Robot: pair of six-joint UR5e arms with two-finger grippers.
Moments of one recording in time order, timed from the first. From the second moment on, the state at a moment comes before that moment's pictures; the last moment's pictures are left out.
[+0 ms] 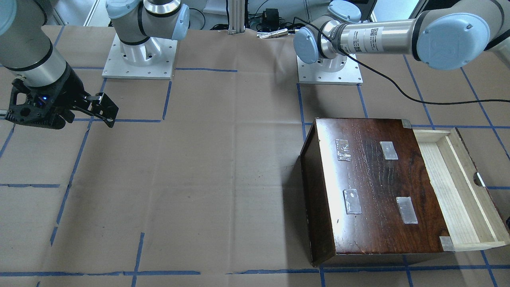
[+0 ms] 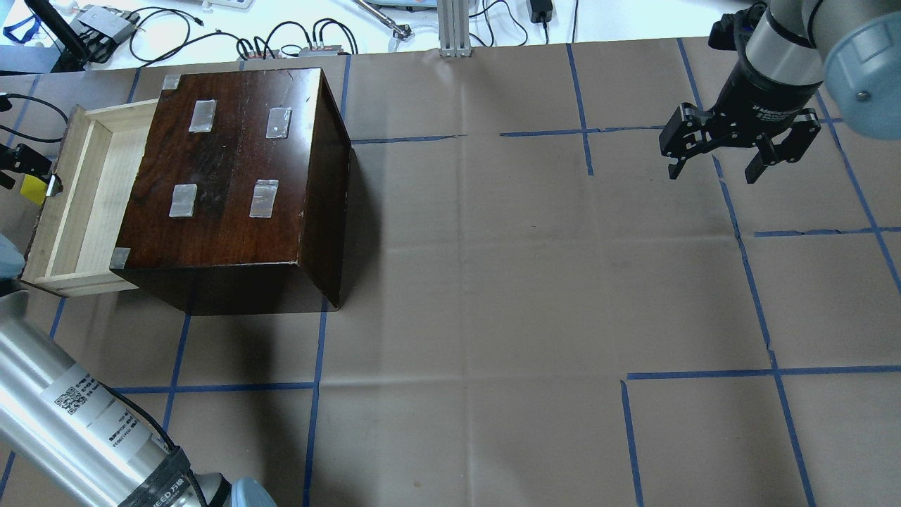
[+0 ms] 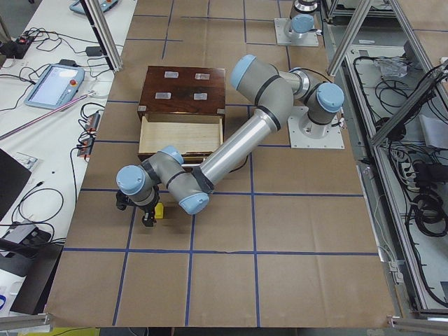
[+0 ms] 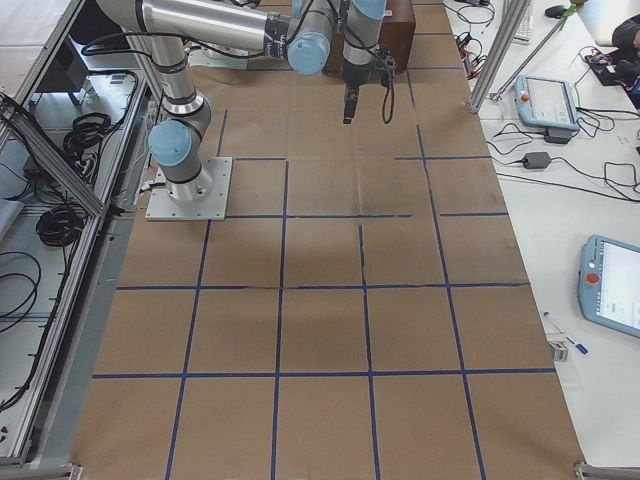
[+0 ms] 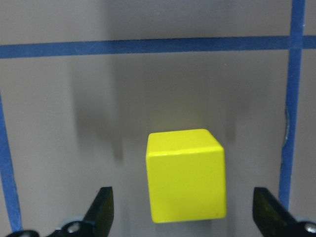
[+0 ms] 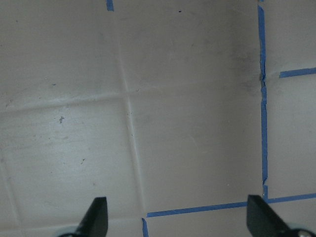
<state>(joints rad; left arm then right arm) -0.84 -2.54 -0.86 -1.34 1.56 0.76 1.43 -1.52 1.65 -1.63 -1.57 -0.03</state>
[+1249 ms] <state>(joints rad) -0.85 -2.43 -0.85 -1.44 1.56 0.75 1.43 -1.52 1.65 -1.63 -1.57 -0.03</state>
